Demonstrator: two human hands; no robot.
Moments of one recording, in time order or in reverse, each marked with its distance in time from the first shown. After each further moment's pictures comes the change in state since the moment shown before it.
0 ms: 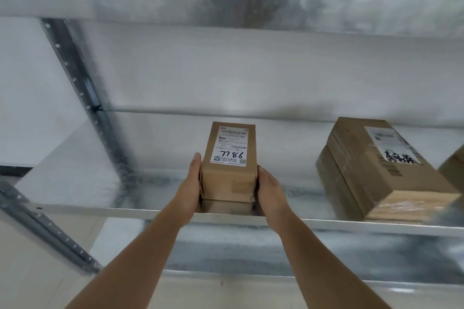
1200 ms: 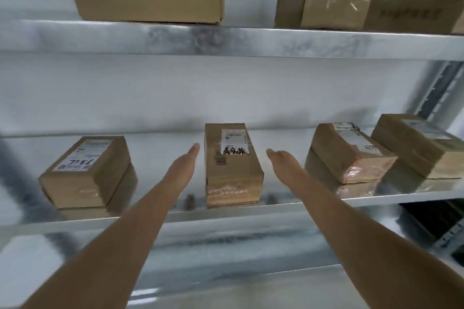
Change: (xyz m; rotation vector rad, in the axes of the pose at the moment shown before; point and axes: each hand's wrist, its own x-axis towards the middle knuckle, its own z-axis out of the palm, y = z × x) left_hand -0.058 0.002 0.320 0.543 0.041 0.231; right_hand -0.012 -0.046 -0.399 -0.463 0.189 -0.088
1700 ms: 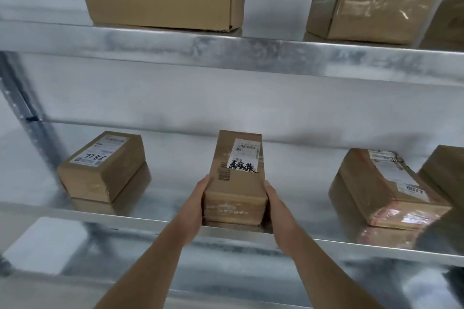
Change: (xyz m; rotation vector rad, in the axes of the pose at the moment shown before) left_hand 0.005 -0.040 0.062 -0.682 -0.089 -0.076; right_hand 0.017 0.044 0.047 0.604 -0.421 0.167
